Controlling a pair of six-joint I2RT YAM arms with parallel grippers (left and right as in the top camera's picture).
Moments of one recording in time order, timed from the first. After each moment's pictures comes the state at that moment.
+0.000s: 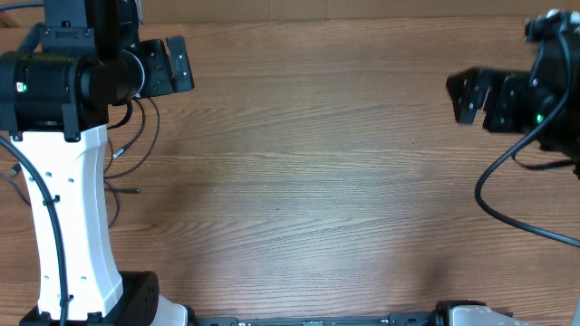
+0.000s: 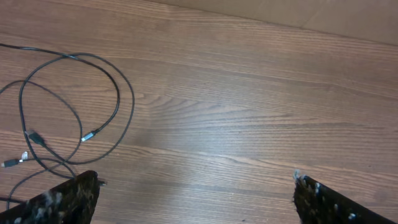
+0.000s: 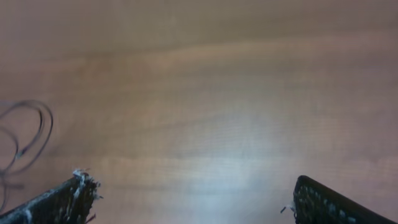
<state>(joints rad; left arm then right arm) -0.05 1.69 2.32 -1.52 0.01 -0.23 0.01 1.40 2.12 -1.43 -0.15 0.11</state>
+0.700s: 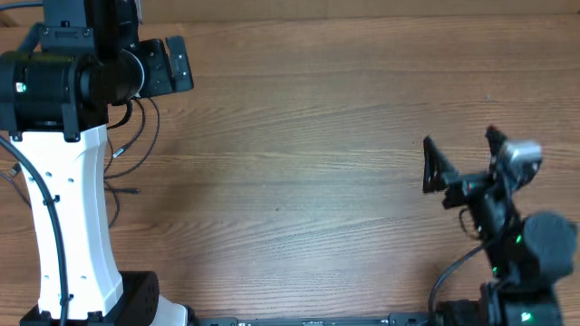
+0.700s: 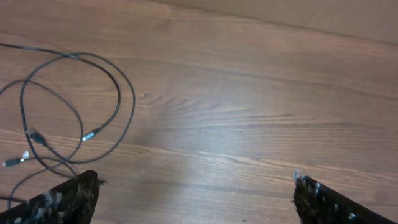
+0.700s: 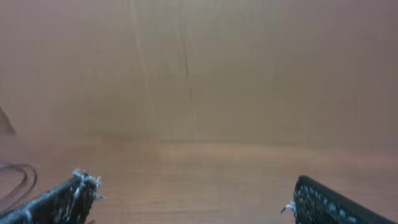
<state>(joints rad) -0.05 1.69 2.32 -1.52 0.00 -0.23 0.01 0.51 0.63 -0.16 -0.20 0.10</state>
